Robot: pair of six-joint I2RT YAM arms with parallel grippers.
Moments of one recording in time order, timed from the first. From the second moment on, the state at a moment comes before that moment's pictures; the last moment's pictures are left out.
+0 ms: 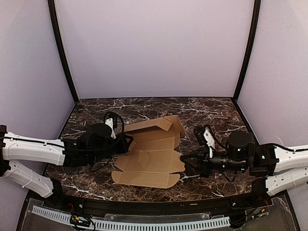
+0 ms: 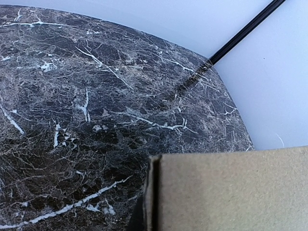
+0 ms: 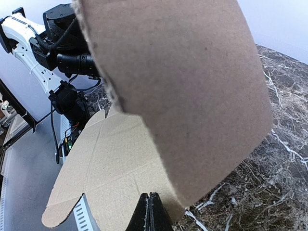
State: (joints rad) left arm -1.03 1.24 0.65 0.11 -0.37 -0.85; right arm 1.25 0.89 0.54 0.02 0.06 0.35
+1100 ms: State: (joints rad) left arm -1.03 1.18 0.59 0.25 -0.30 -0.61; right arm 1.23 0.82 0.87 -0.39 0.11 0.03
